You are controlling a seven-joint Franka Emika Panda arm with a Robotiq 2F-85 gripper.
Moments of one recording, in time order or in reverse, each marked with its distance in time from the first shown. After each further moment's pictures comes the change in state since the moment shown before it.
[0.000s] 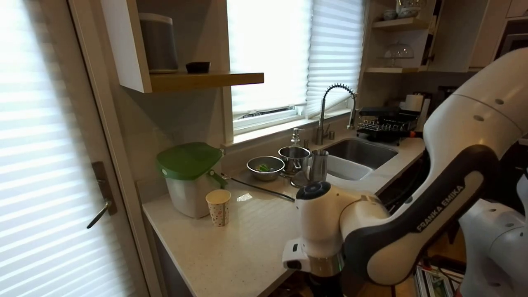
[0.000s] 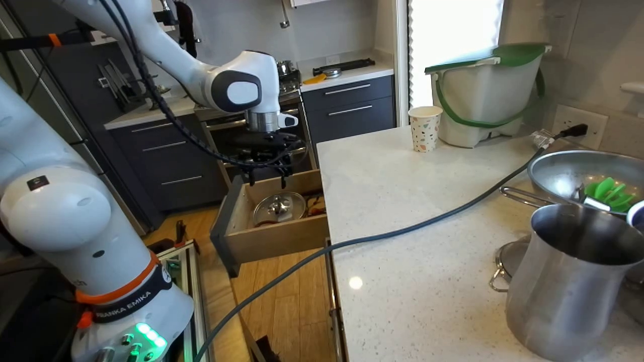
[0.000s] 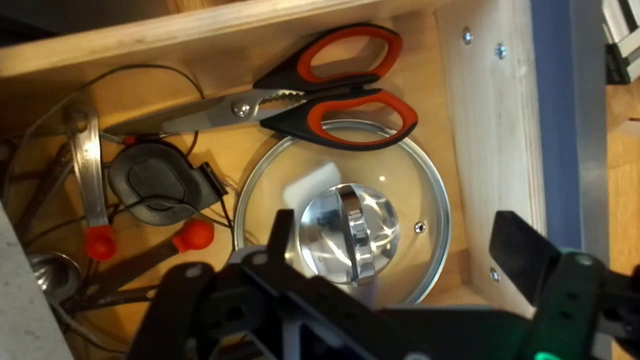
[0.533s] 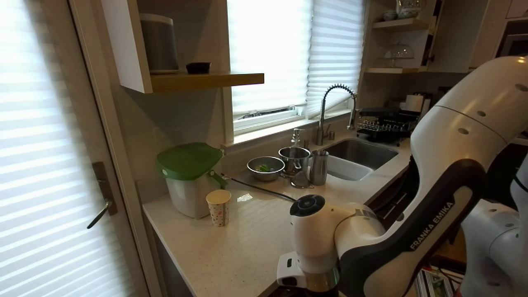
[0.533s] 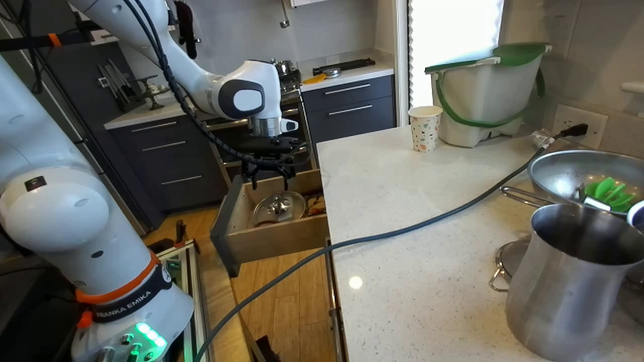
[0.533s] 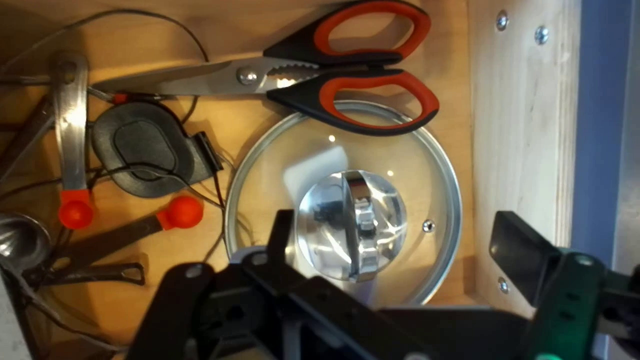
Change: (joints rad) arm -0.024 0.085 0.062 0.028 -0.010 0.060 -0.051
